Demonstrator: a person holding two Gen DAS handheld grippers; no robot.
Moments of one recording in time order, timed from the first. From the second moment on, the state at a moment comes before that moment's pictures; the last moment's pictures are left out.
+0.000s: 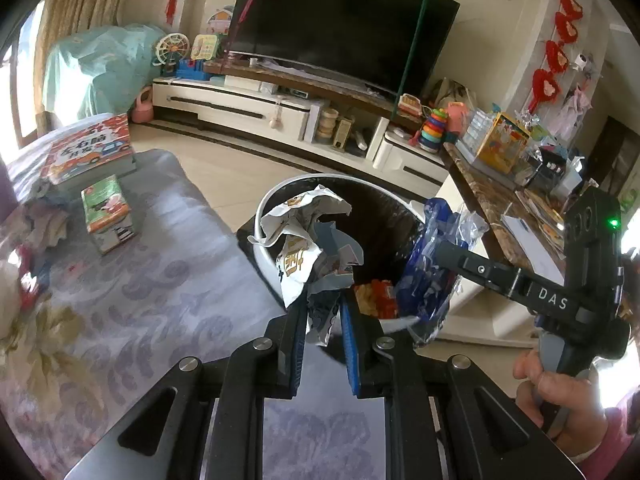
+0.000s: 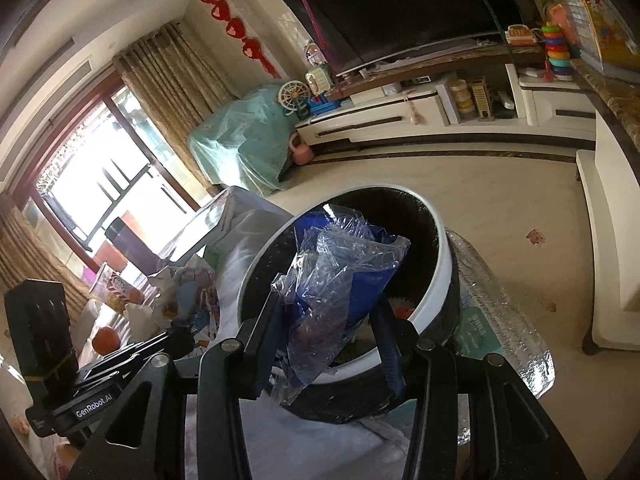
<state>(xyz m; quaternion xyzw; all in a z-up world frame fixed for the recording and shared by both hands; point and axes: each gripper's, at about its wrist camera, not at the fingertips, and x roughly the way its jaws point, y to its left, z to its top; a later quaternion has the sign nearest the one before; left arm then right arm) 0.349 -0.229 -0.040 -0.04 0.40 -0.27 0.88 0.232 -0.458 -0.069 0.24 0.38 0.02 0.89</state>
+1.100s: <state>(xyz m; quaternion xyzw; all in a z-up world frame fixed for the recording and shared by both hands) 0.407 -0.273 -0.052 -0.03 0.43 -0.26 0.86 0.268 -0.474 -0.076 0.17 0.42 0.00 0.89</state>
